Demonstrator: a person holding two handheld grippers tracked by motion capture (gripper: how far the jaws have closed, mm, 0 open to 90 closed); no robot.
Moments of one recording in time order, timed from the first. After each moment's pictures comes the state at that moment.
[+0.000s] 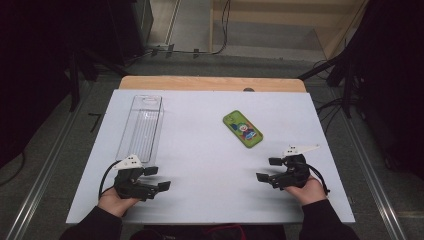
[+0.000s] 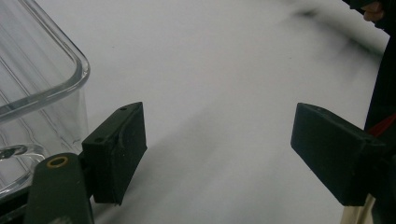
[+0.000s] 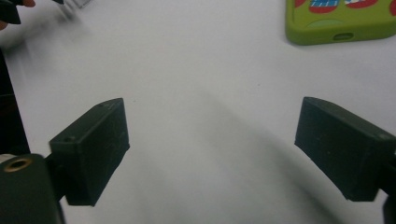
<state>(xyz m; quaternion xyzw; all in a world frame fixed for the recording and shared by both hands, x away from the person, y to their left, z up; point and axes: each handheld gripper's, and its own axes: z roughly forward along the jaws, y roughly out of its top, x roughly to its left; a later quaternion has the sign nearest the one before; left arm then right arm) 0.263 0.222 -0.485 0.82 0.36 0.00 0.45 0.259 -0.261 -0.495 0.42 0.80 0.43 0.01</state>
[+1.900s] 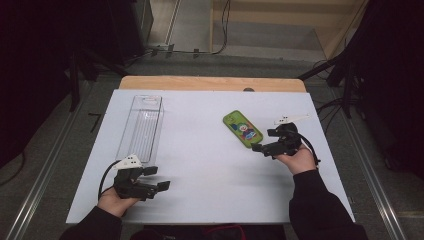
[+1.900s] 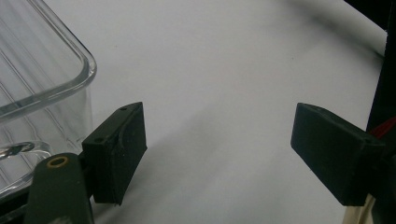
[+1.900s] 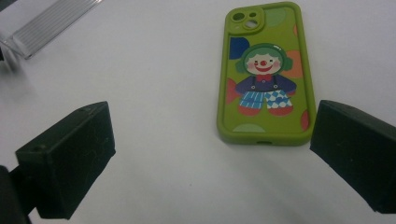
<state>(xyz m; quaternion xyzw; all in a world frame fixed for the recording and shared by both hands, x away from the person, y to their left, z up) 0.263 0.223 -0.485 0.82 0.36 0.00 0.44 0.335 -0.251 -0.465 0.44 0.79 0.41 0.06</state>
